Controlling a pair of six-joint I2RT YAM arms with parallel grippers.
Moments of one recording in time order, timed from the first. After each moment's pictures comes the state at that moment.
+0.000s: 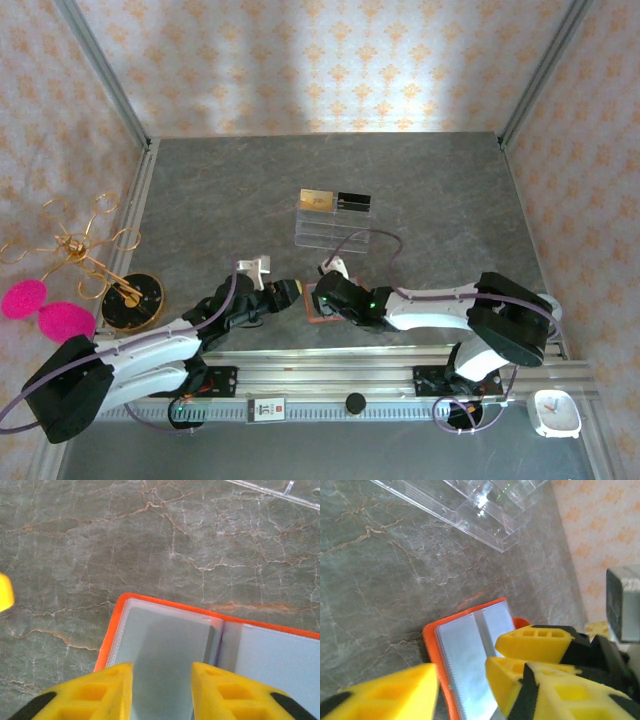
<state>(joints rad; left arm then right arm) -0.71 0.97 0.18 0.33 0.08 -0.96 1.12 1.51 0.69 -0.04 0.28 0.64</state>
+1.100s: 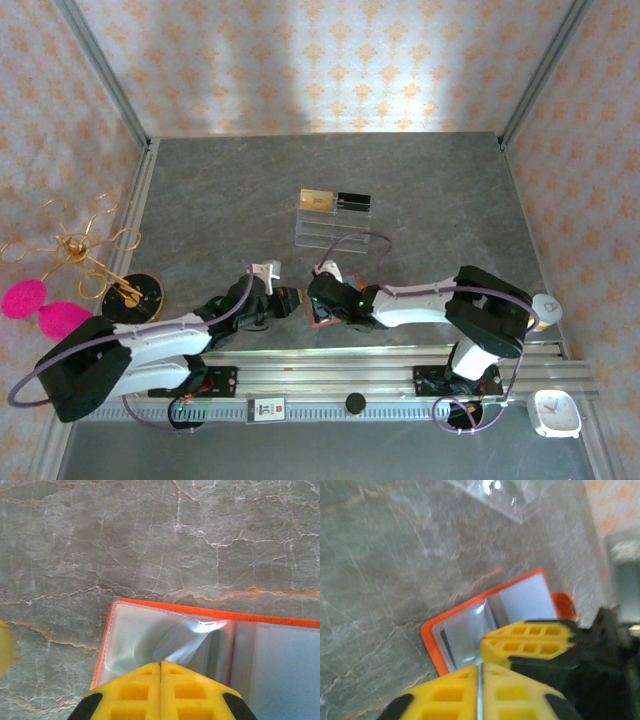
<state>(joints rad) -0.77 1.14 0.21 0.37 0.08 -0.92 1.12 1.61 0.73 -0.06 0.25 0.66</state>
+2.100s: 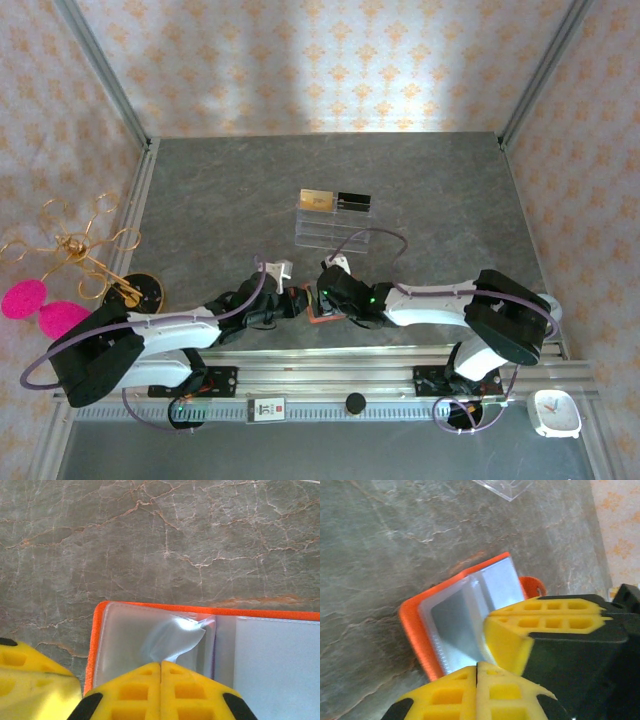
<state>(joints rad) -0.81 1.21 0.28 0.36 0.11 -0.93 1.08 1.52 0.69 -0.03 0.21 0.73</state>
